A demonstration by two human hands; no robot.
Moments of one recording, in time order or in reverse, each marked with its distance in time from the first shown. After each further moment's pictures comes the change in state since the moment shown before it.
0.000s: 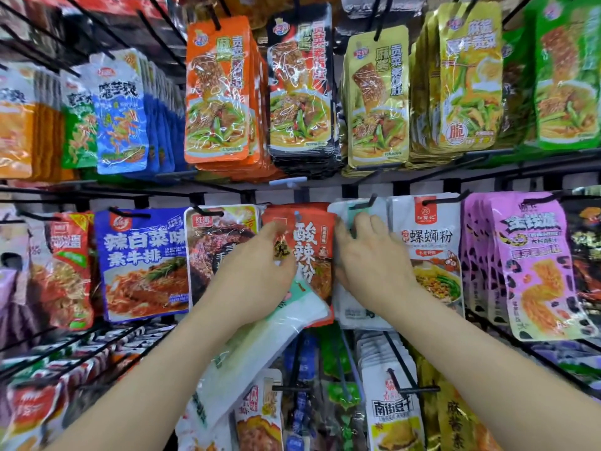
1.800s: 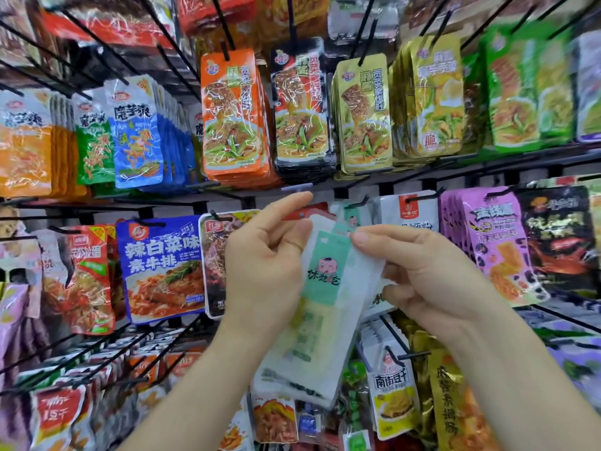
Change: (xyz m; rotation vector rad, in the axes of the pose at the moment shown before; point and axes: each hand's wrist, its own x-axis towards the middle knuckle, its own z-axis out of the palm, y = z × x) left_hand -0.051 0.035 -0.023 -0.914 0.352 0.239; right_hand -0.056 -0.013 -0.139 1.845 -0.280 0.746
